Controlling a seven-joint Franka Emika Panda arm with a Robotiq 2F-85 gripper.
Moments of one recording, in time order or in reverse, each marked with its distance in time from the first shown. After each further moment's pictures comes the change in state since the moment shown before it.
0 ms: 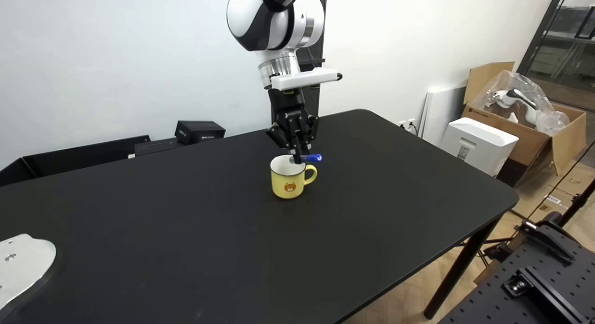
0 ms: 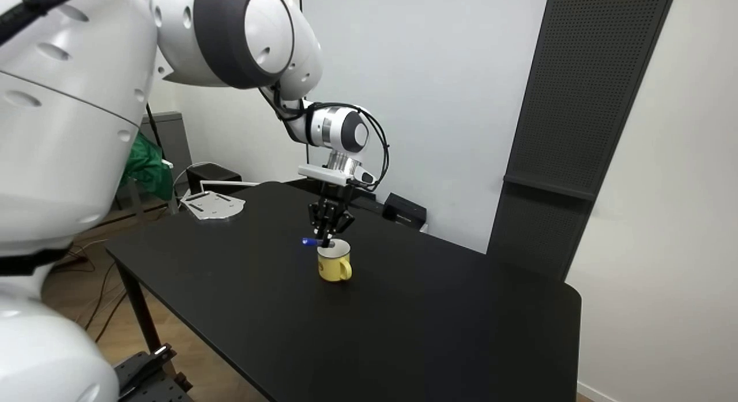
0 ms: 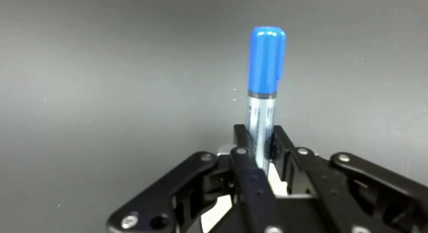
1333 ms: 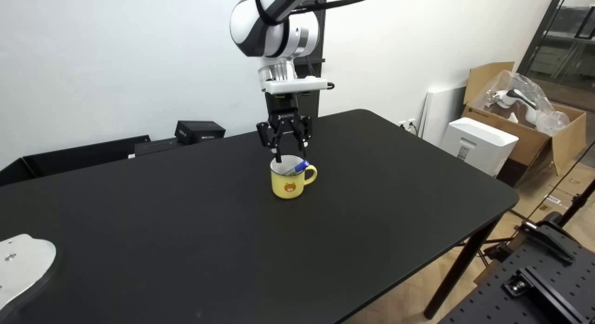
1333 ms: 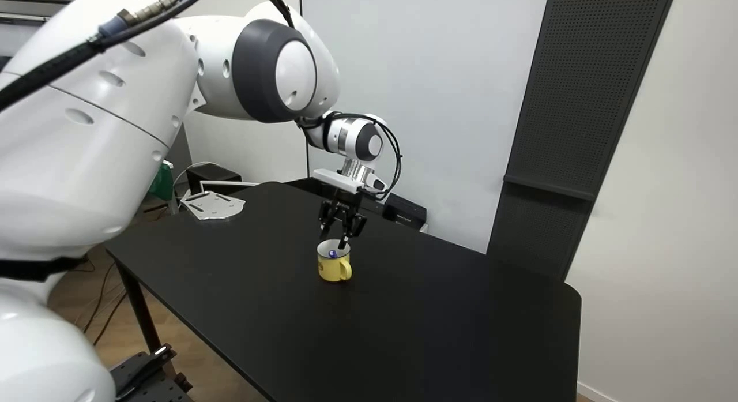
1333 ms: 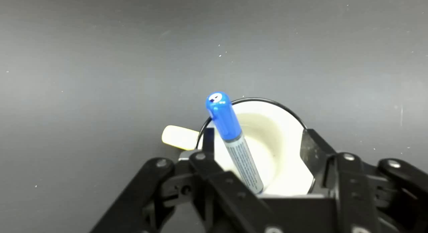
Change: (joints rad) arm -0.026 0.145 -0.012 0.179 0.070 -0.007 0.022
